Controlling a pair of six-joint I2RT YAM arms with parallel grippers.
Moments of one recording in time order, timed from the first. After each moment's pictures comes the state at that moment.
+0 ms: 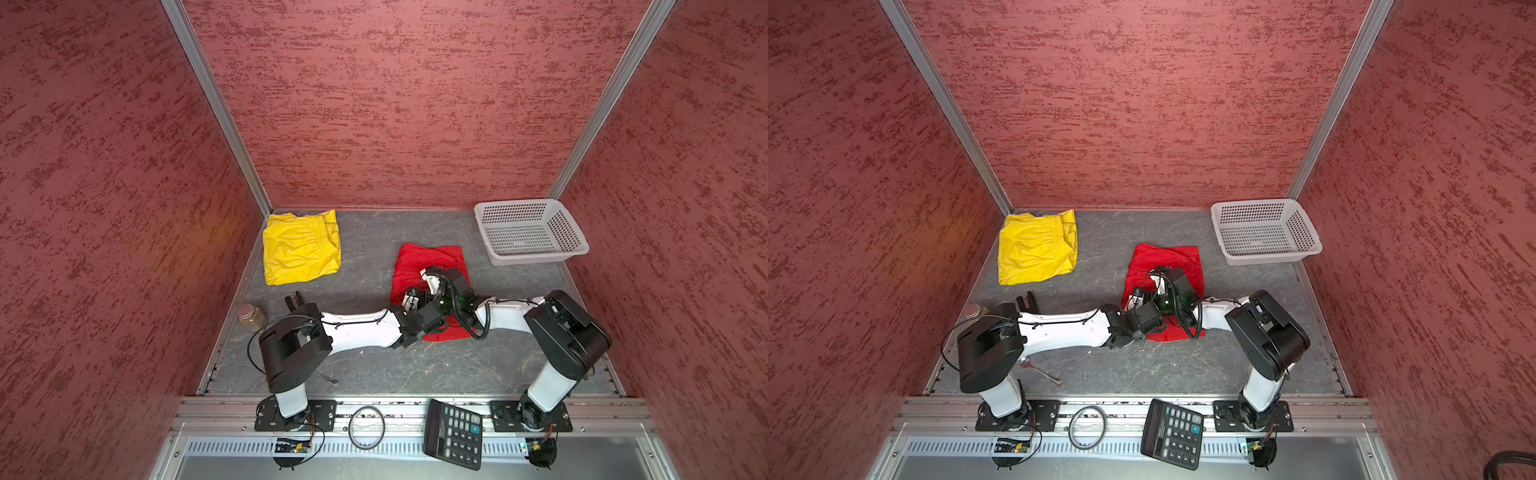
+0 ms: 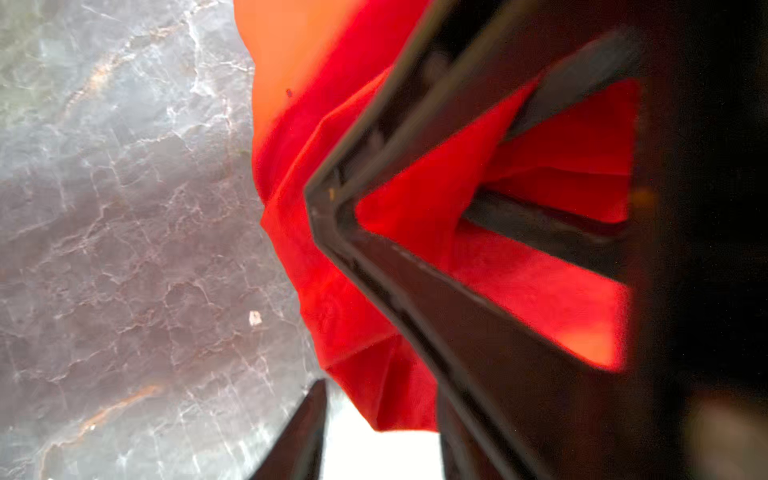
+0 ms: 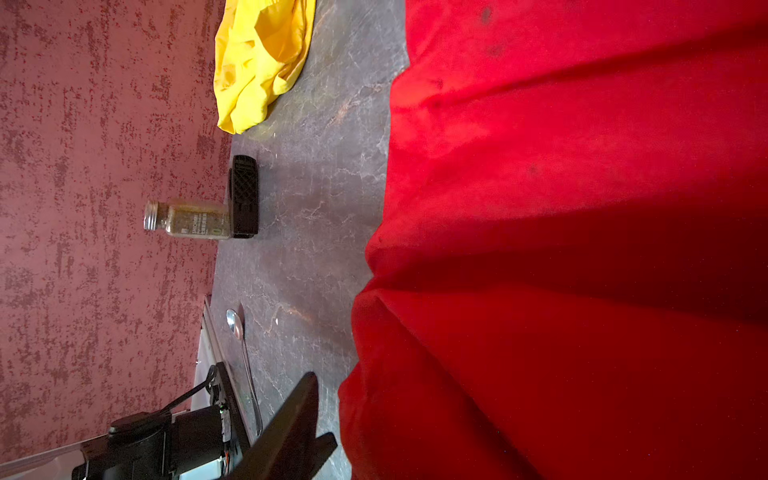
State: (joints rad) left arm -1.10 1.76 1.08 -0.62 -0.47 -0.82; right arm 0.60 1.72 0.74 0.33 -0.51 0.78
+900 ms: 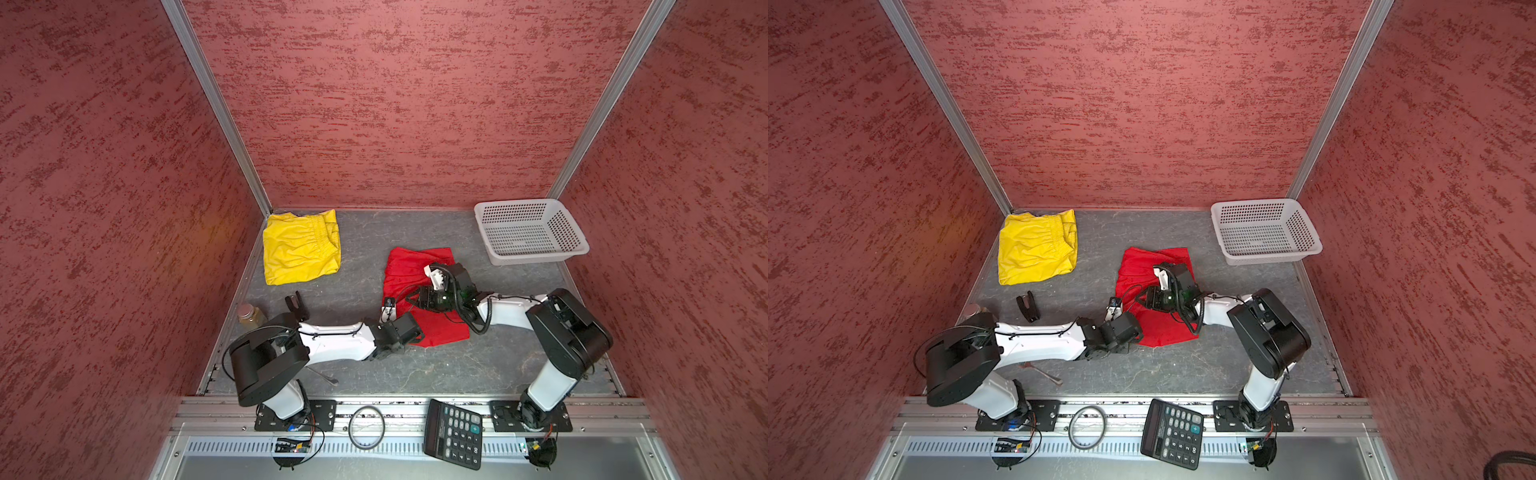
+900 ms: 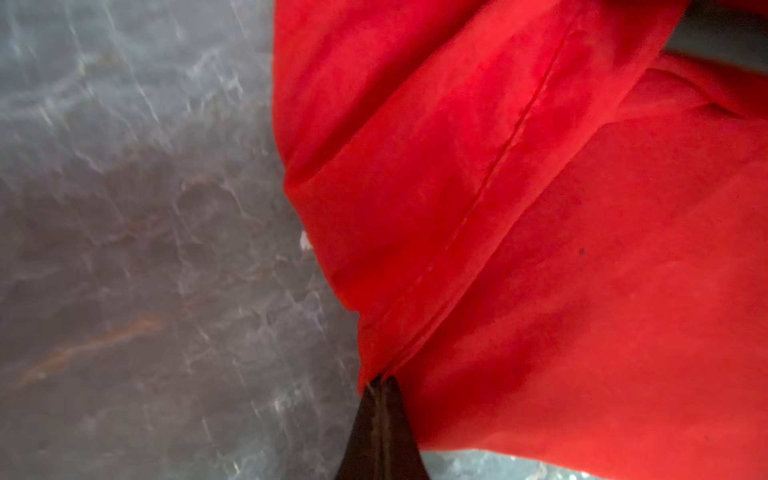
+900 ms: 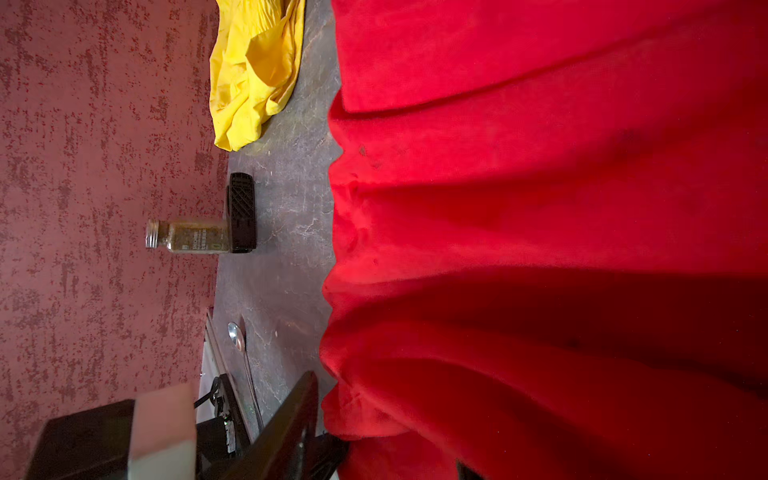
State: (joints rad) left arm -1.07 1.56 0.74 -0.40 -0.37 -0.95; right arm 0.55 1.72 0.76 0.29 -0.53 0.78
